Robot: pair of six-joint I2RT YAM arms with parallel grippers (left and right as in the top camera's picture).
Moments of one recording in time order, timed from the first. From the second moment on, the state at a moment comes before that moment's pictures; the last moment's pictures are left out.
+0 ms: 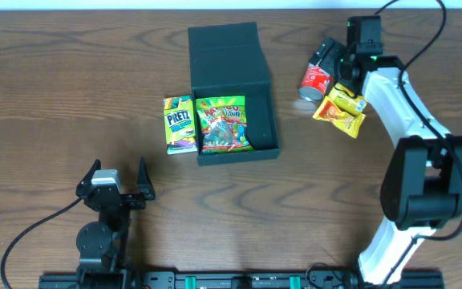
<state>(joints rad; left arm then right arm) -0.05 0.01 0.02 -0.11 -0.05 -0.09 0.05 1.99 1.51 -0.46 -0.01 0.67</state>
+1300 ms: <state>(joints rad) -0.05 0.01 0.02 -0.11 -0.05 -0.09 0.10 2.14 1.52 -0.36 0.00 0.78</state>
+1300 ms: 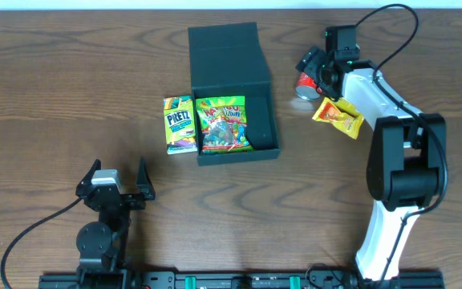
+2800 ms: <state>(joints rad) -0.05 0.01 0.02 -0.11 -0.05 -0.09 0.16 2.09 1.53 -0.51 0.01 0.71</state>
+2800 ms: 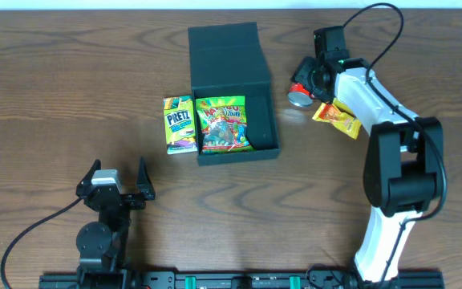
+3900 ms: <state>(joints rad) -0.05 0.01 0.02 -0.11 -0.05 -0.09 0.50 1.75 1.53 -0.89 0.06 0.55</state>
